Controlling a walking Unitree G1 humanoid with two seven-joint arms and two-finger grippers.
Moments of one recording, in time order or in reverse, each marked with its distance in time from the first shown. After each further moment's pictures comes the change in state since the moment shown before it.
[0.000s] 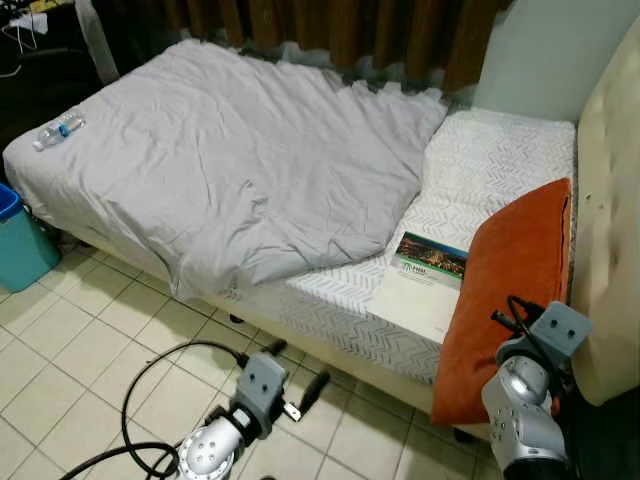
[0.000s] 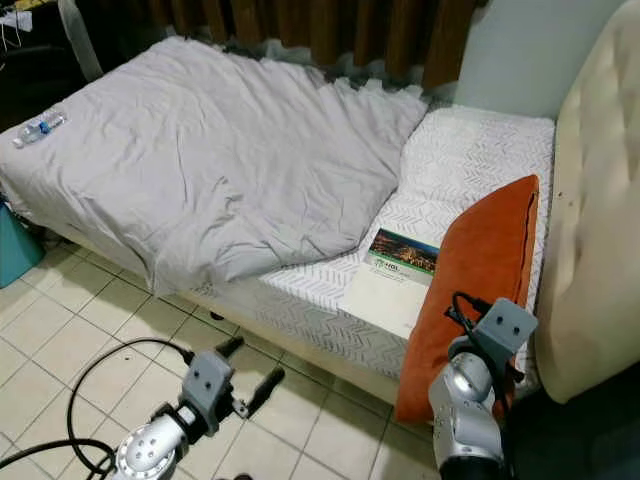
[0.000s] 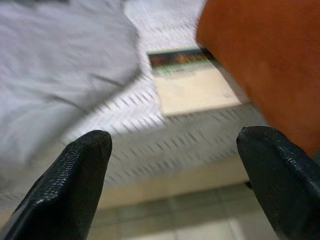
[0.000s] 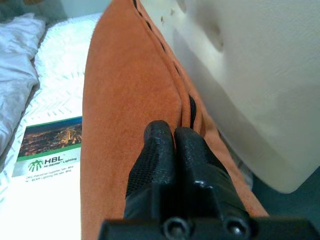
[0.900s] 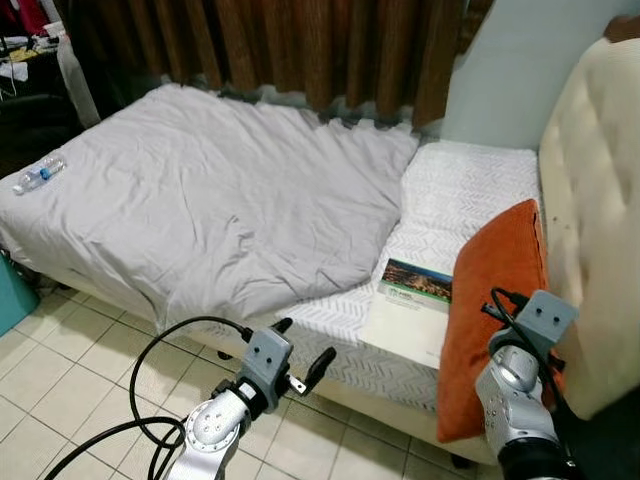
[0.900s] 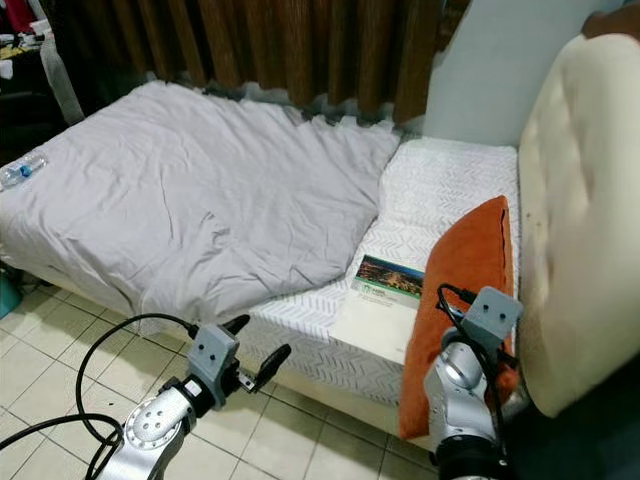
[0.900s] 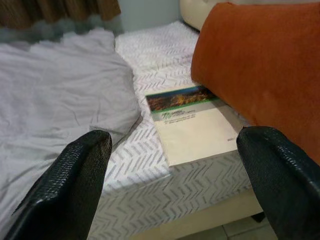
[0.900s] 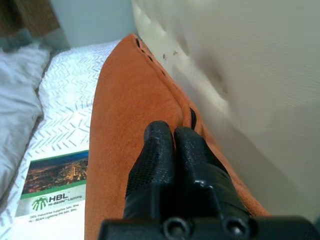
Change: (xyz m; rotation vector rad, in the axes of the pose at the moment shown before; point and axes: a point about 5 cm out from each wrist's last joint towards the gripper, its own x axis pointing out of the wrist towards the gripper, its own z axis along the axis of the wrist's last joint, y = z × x) left arm 0.018 0.006 0.015 -0.037 -0.019 -0.026; right arm 0.011 0.013 0.000 -0.076 -0.034 0.041
